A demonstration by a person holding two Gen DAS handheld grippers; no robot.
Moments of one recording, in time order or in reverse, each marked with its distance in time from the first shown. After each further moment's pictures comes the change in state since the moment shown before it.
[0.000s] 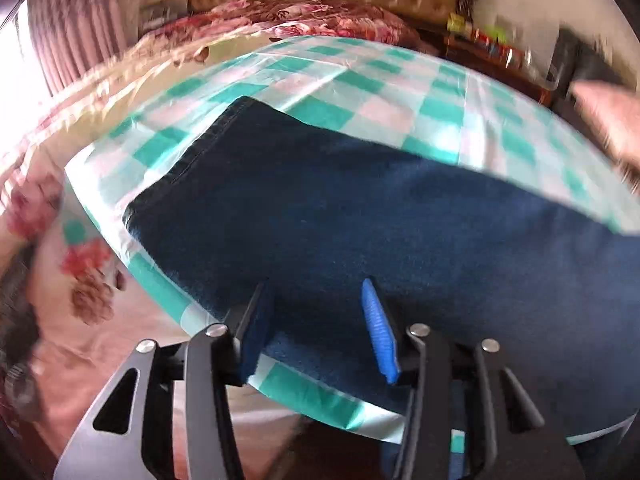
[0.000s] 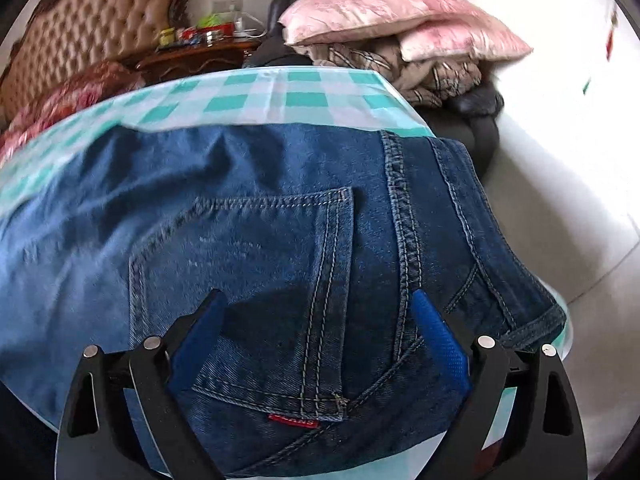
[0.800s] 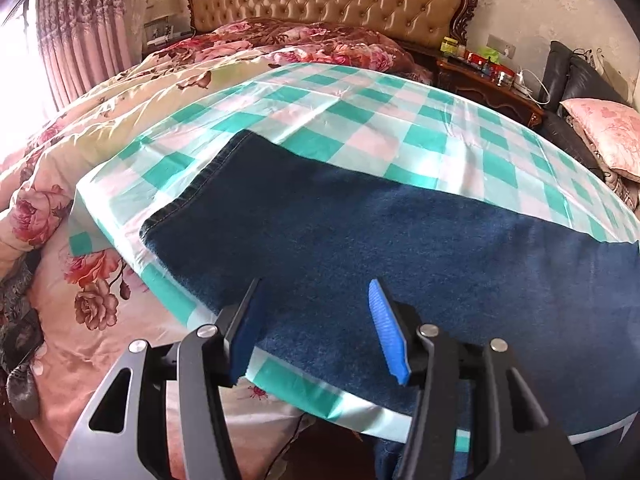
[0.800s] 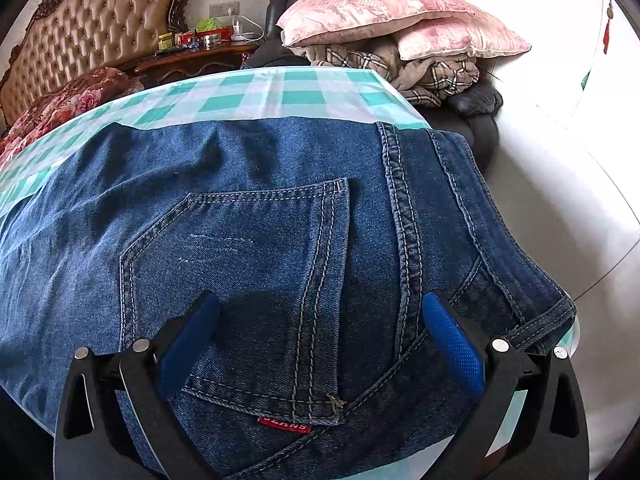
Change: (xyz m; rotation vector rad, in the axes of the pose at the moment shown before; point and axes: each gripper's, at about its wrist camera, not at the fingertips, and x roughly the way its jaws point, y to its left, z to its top) left arm -0.026 -0.006 -0.001 0.020 -0.081 0.014; right arm 0.006 -0.006 -0.005 0.040 -0.007 0.013
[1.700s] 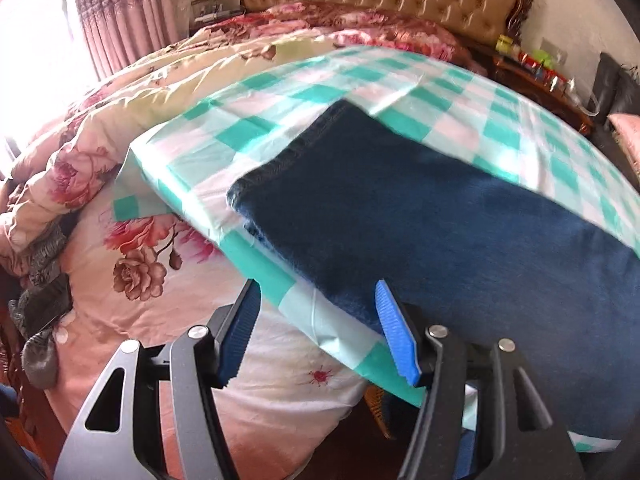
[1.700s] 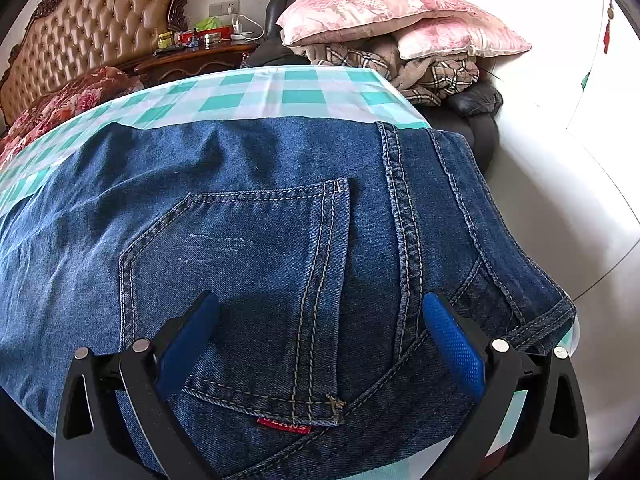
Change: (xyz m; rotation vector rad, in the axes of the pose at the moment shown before) left arm 0.003 0.049 -0.011 -0.089 0.045 0.133; right arm 0.000 0.000 -0.001 -0.001 0.002 0.000
